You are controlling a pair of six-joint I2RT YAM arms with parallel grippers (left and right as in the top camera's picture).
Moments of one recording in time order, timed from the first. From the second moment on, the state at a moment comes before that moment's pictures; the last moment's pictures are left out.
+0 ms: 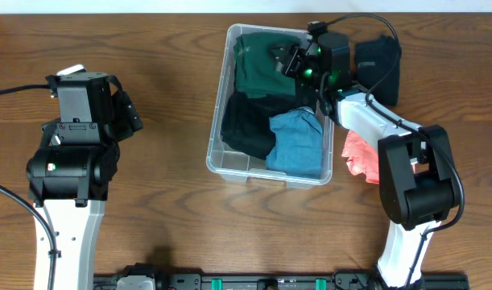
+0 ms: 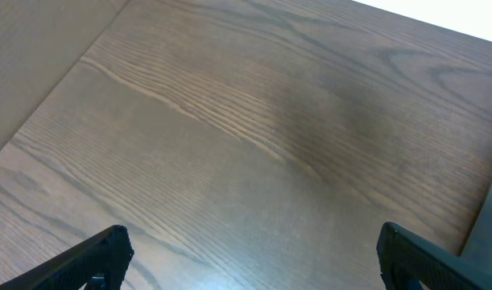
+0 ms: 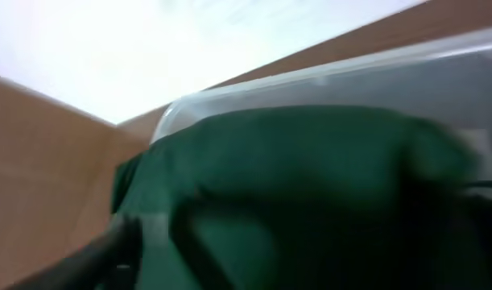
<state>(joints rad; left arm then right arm) -0.02 1.16 1.33 -1.01 -0.40 -0.33 0.28 2.05 1.32 0.32 -0.40 0.72</state>
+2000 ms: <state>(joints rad) -0.02 1.16 1.33 -1.01 -0.40 -0.33 0.35 2.02 1.32 0.45 -0.34 0.46</state>
